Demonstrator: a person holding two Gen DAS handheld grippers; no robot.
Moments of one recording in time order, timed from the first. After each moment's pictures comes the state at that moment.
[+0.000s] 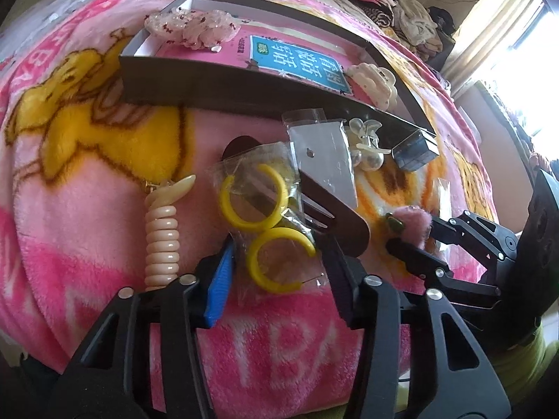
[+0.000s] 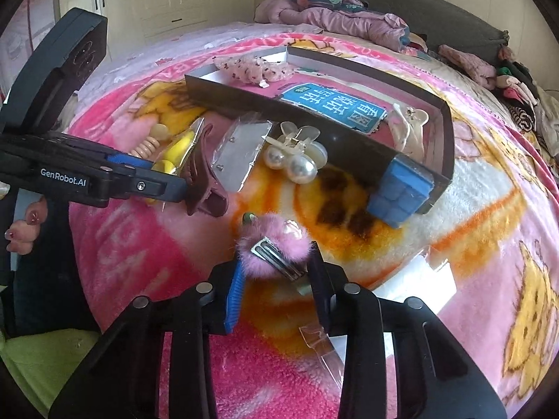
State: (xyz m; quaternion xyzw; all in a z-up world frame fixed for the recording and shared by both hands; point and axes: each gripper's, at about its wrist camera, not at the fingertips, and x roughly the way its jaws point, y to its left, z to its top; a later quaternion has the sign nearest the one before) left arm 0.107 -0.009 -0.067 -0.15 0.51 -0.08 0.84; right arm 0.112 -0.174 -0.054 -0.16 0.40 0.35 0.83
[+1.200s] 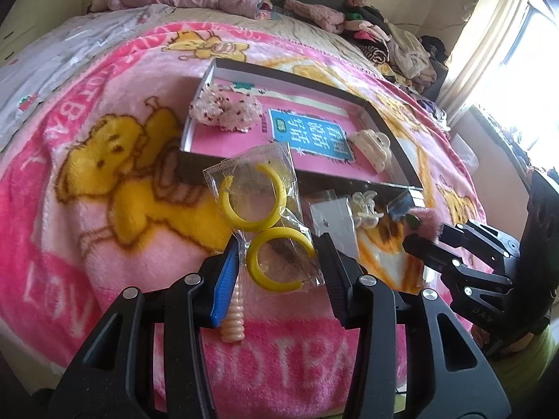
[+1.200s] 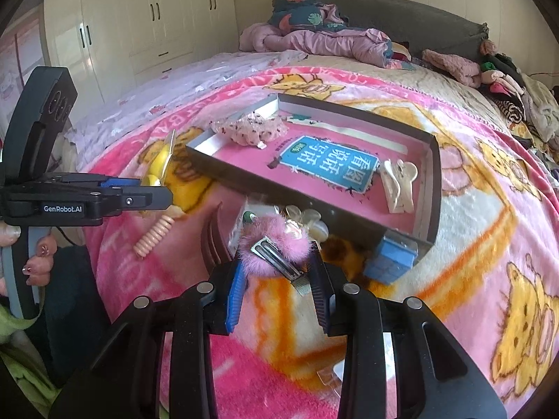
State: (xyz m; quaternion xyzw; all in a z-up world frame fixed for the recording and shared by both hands) left arm 0.104 0.031 -0.011 -0.15 0.43 -0.06 0.89; right arm 0.124 -0.157 0.001 -0.11 0.37 0.34 0.86
